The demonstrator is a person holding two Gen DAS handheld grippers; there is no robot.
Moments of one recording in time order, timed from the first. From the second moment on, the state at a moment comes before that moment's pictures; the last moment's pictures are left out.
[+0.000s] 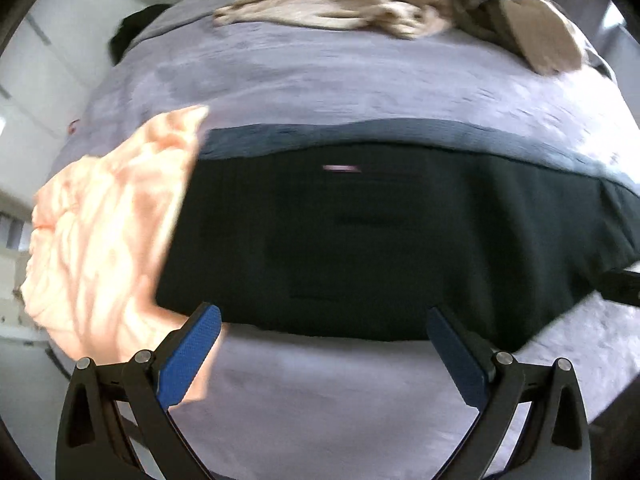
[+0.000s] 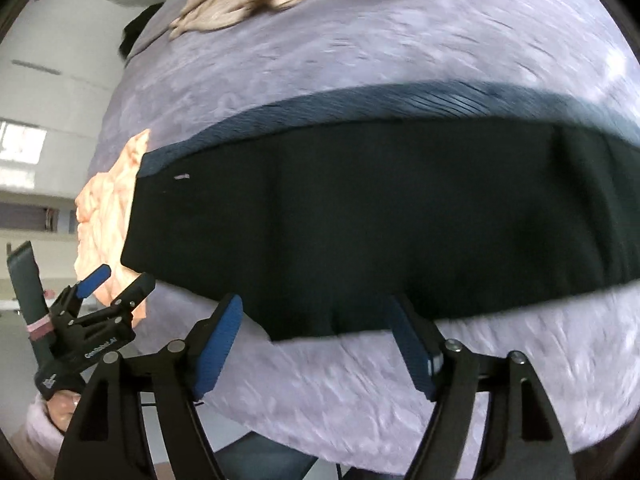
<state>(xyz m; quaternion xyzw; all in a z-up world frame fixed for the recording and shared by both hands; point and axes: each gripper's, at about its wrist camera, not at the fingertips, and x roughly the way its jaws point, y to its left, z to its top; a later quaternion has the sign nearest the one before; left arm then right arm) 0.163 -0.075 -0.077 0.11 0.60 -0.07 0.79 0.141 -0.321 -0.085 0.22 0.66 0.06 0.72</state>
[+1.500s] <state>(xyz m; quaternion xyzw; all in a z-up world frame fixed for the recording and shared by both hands) 0.084 -0.402 -0.083 0.23 0.64 -0.22 0.69 -0.008 -0.598 -0.110 0.36 0.60 -0.07 0.71</state>
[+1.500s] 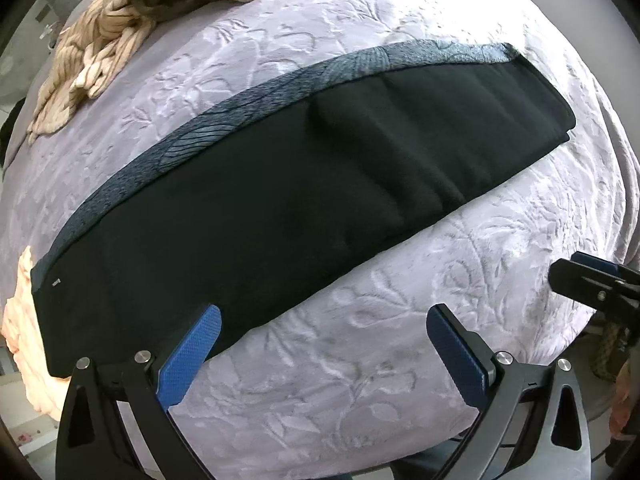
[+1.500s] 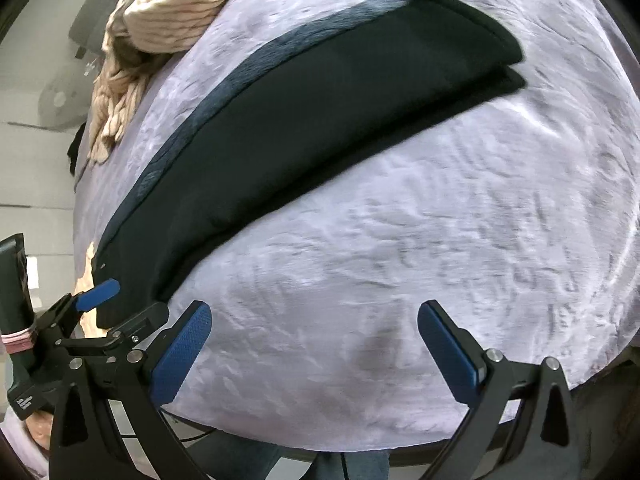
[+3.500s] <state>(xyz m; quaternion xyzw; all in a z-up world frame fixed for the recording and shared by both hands) 0.129 -0.440 -0.151 0.18 0.64 -0.19 0.73 0.008 -0.753 -0.174 0.63 0.33 -0.05 0.70</state>
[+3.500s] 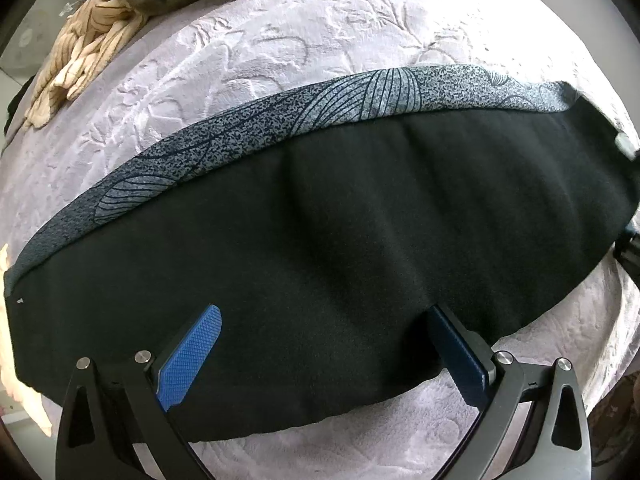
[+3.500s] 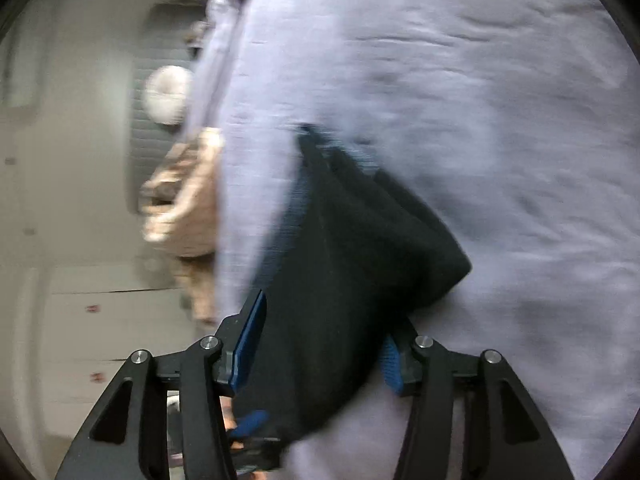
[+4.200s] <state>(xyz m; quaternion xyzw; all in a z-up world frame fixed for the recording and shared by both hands) 0.196 -0.476 -0.173 0.13 0.60 -0.14 0.78 0.042 -0.728 -0.150 0.60 0.34 0.01 0.72</state>
